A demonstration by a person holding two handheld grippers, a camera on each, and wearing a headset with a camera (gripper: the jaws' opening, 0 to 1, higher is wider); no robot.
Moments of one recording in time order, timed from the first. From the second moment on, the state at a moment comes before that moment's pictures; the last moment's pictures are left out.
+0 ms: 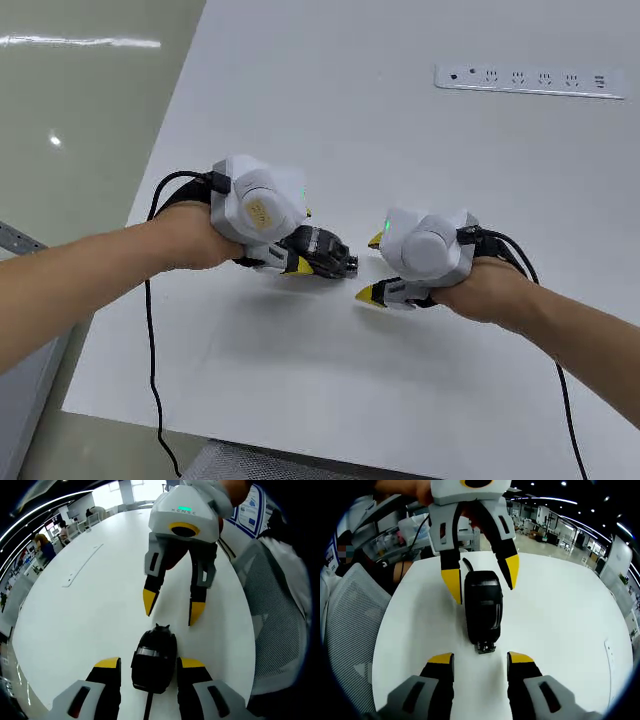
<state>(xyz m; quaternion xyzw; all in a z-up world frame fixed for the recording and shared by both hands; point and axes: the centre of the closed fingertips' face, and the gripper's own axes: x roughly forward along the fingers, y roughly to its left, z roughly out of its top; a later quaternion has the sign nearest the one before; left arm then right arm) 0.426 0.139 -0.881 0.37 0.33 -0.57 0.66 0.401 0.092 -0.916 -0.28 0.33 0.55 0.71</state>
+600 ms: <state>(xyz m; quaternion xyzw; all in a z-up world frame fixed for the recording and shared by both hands) 0.424 0.136 -0.890 0.39 0.32 -0.59 0.63 0.405 0.099 -0.927 -0.29 0.32 0.57 0.70</state>
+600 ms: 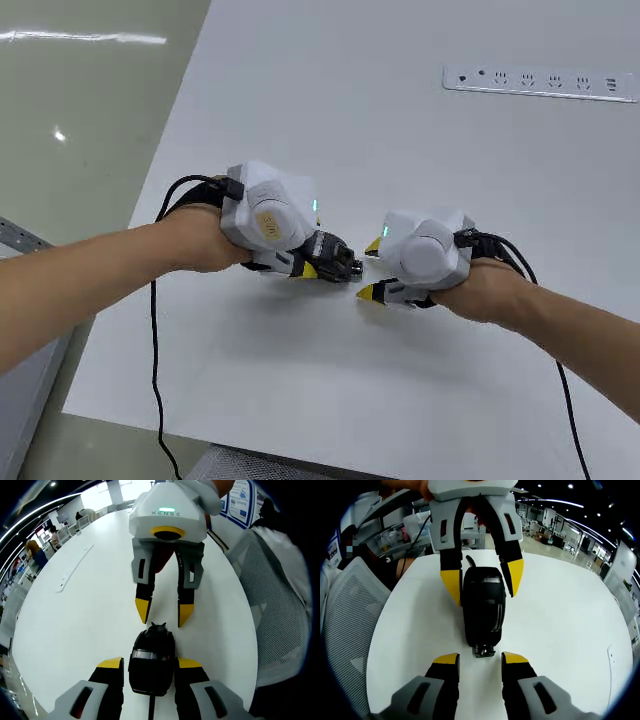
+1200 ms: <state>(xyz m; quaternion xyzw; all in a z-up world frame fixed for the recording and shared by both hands) 0.423 0.133 -0.896 0.41 0.30 -0.61 0.61 0.408 0.105 -0.933 -0.30 0.31 0.58 0.69</state>
